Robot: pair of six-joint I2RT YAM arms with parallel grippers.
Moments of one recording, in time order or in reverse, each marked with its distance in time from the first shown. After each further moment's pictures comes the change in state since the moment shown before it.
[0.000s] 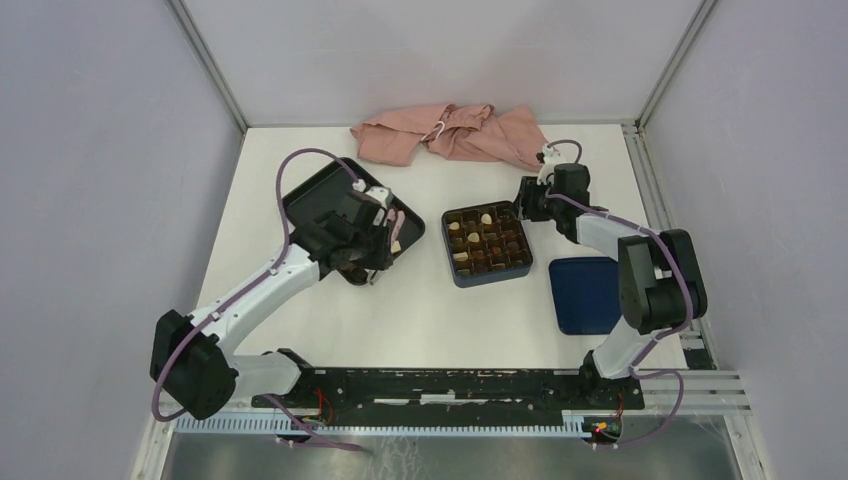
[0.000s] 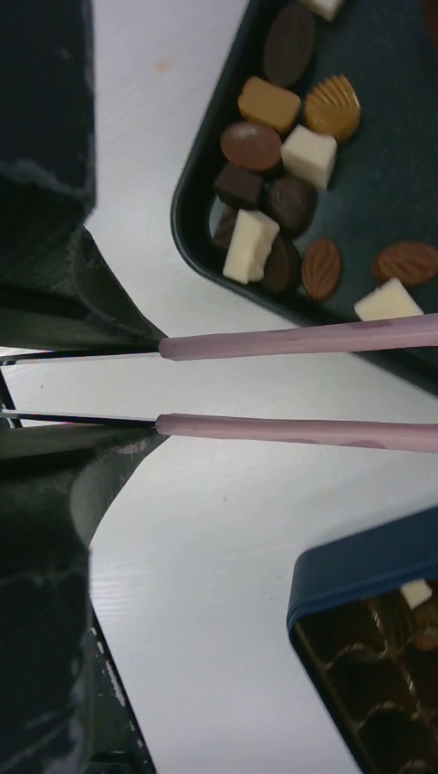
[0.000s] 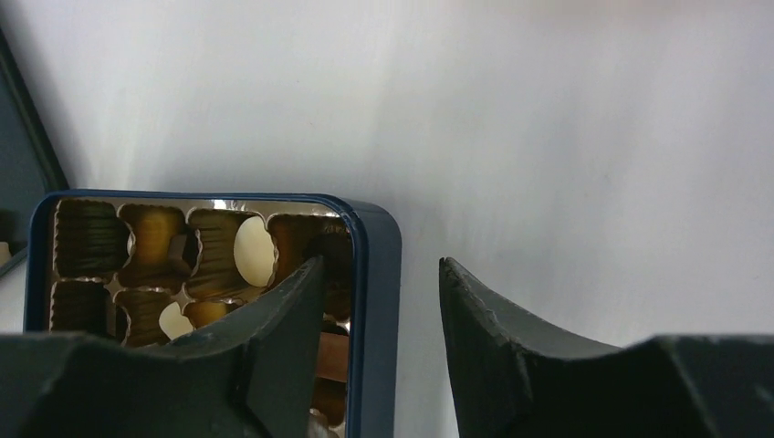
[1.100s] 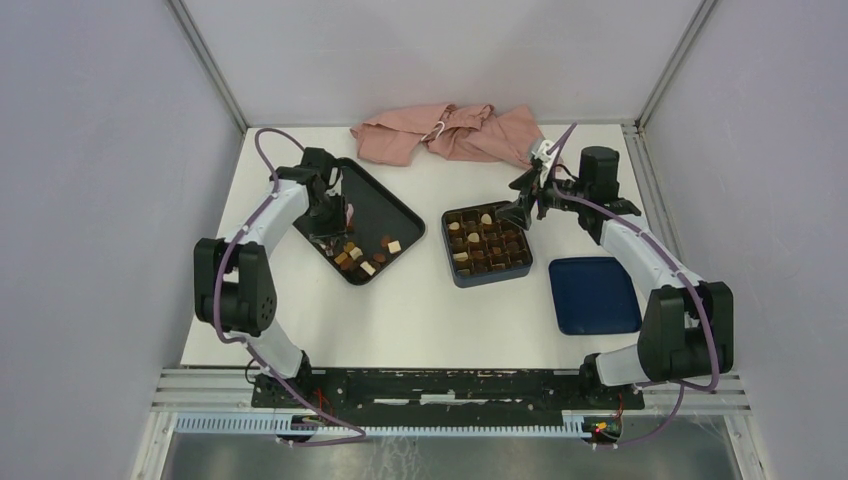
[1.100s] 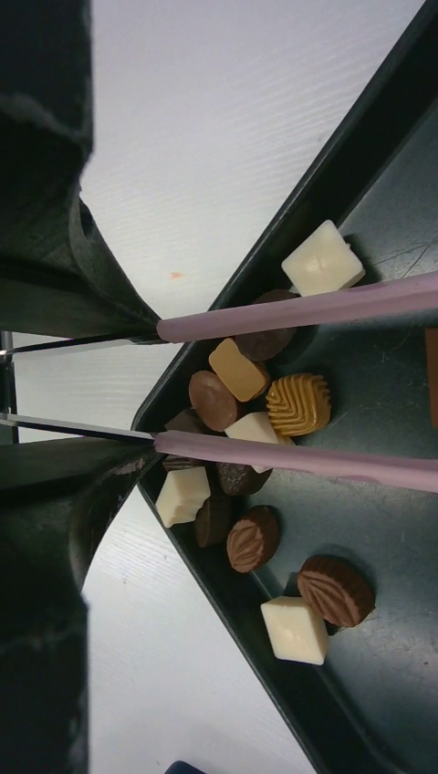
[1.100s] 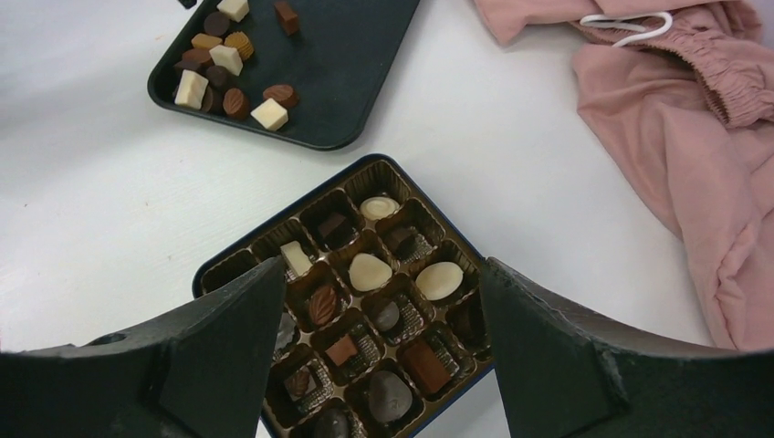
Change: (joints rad) left arm 0.496 0.418 0.287 -0.260 0.083 0.186; right arm -0.049 -0.292 0.066 -0.195 -0.715 -0.578
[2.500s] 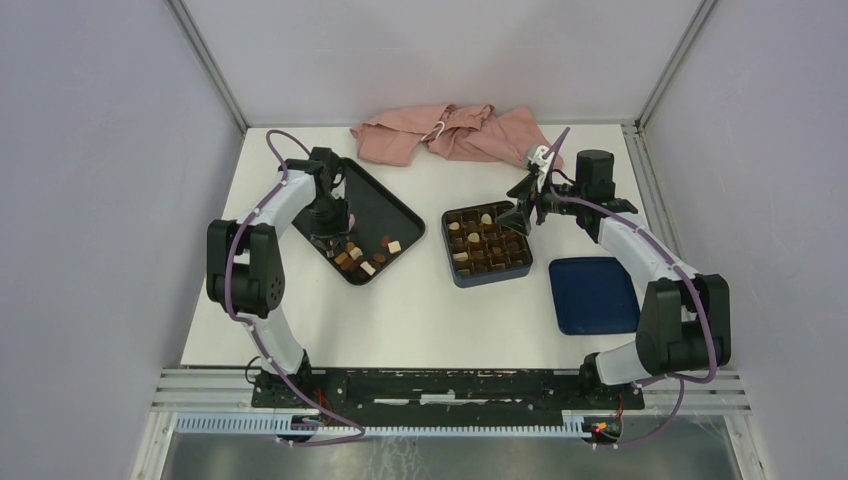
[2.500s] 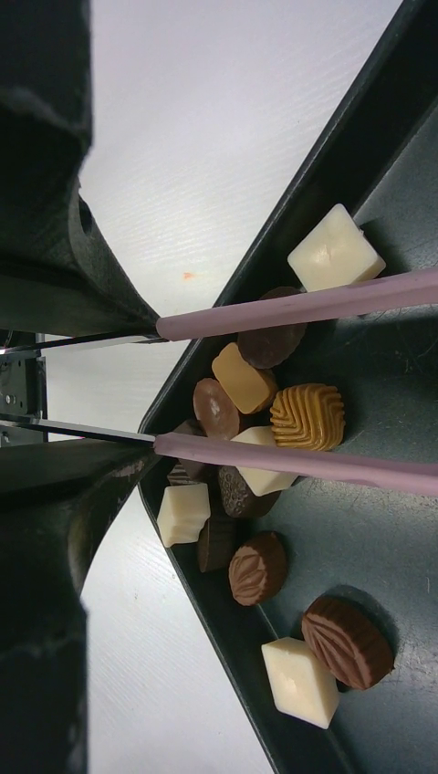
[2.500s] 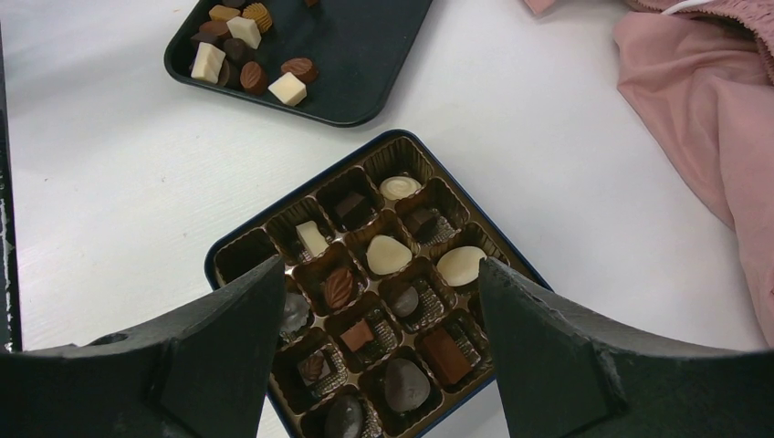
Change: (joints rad) left arm 0.000 0.144 0.109 -0.126 -0.011 0.003; right arm 0.000 0.036 0.000 -0.074 -0.030 -0.064
